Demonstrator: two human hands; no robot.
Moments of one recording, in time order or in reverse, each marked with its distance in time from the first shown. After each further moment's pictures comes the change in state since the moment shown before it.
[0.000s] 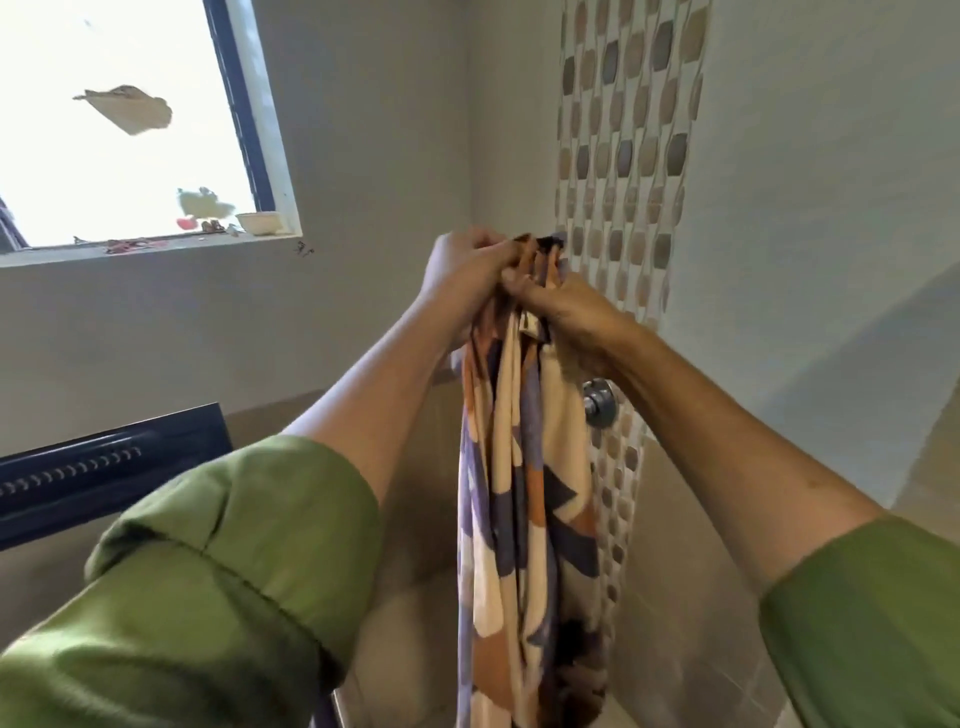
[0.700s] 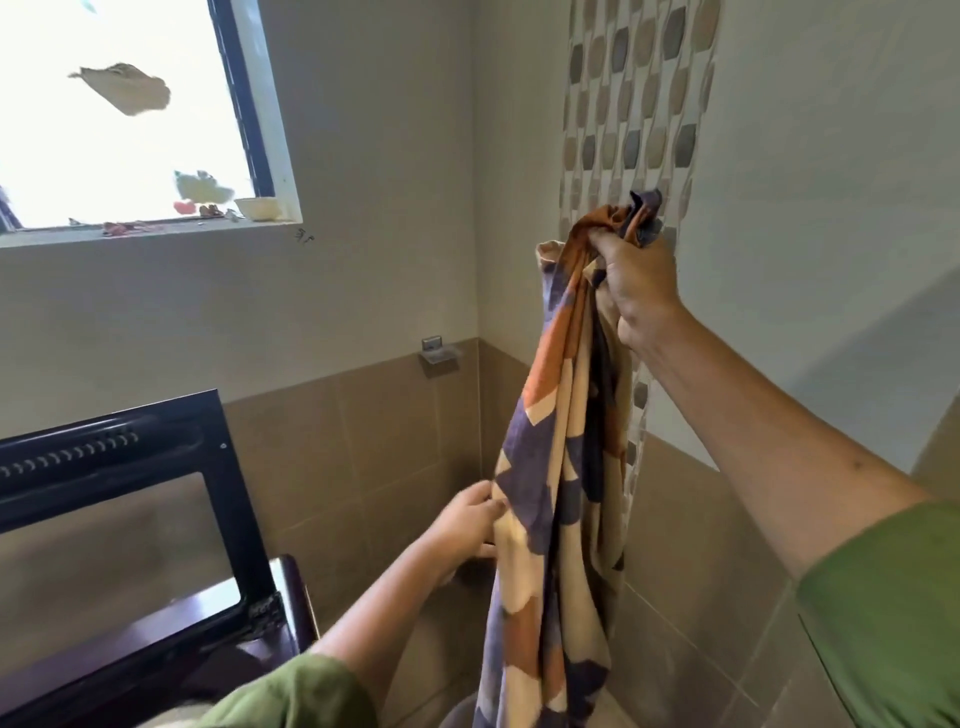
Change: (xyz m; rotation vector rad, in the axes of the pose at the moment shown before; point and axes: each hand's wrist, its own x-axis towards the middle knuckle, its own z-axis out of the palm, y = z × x) left_hand -0.122 -0.220 -0.001 0.057 -0.328 -0.562; right_hand 0.019 -0.004 -0.033 0.106 0.674 -0.087
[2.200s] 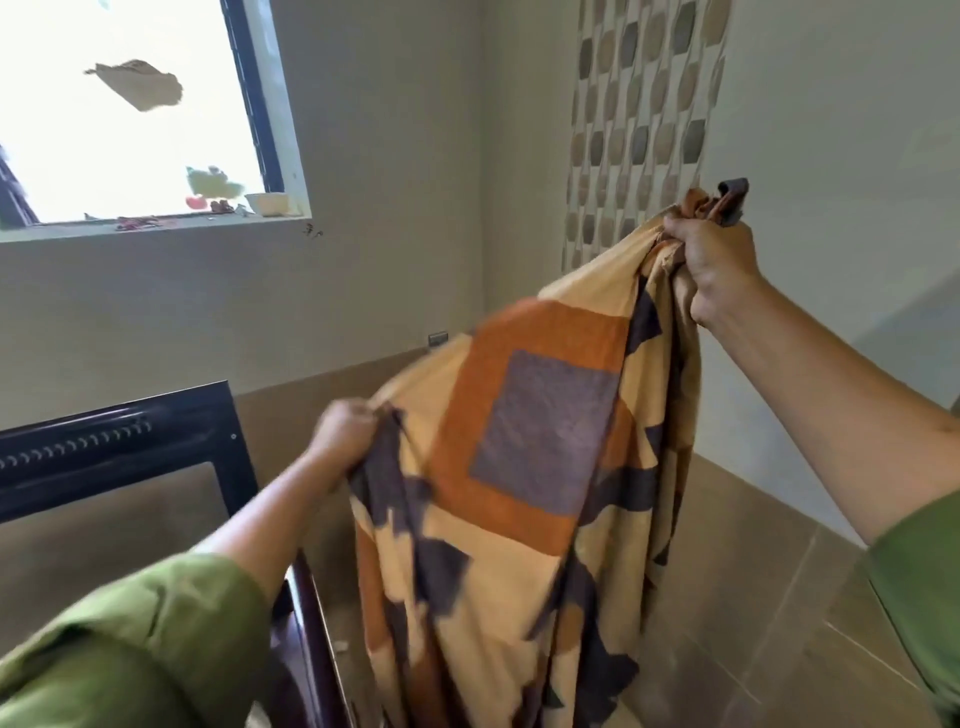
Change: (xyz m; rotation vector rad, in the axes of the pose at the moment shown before) left_hand -0.012 0.057 -0.133 0.367 0.544 0.097; right_hand 0.032 -0.014 -0.048 0.041 0.146 0.119
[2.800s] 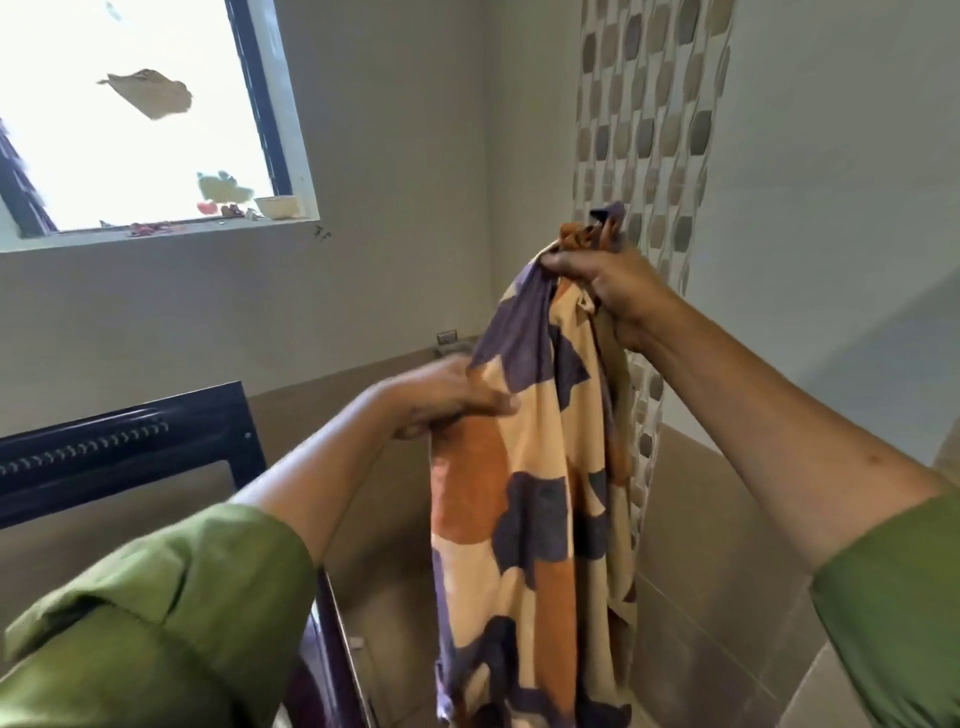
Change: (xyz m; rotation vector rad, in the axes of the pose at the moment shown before) left_hand -0.042 0.104 0.011 -0.239 -0.722 0.219; right_hand -0.067 0.022 0.050 -0.015 -0.528 0.027
